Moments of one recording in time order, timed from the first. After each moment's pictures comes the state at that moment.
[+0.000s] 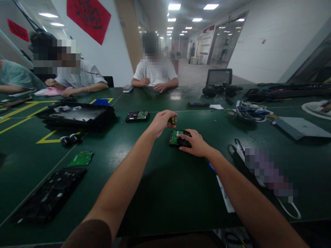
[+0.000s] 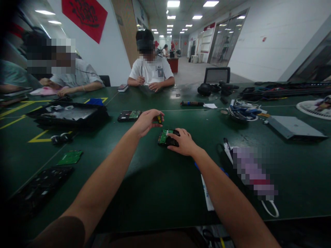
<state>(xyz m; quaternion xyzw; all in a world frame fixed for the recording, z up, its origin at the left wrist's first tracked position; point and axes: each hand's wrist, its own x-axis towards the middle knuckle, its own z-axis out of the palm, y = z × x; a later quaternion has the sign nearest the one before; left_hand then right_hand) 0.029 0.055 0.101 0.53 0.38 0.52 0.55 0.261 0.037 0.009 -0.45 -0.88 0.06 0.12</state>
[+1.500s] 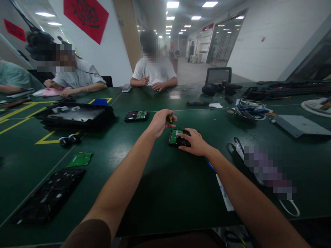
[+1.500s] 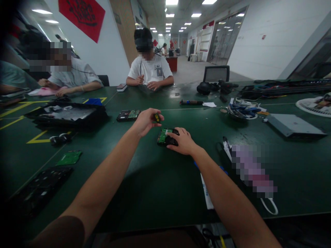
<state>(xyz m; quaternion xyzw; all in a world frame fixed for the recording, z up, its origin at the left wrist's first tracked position) 0.035 0.060 0.097 0.47 0.38 0.54 0.58 0.261 0.036 0.008 -0.45 -0.88 0.06 0.12</state>
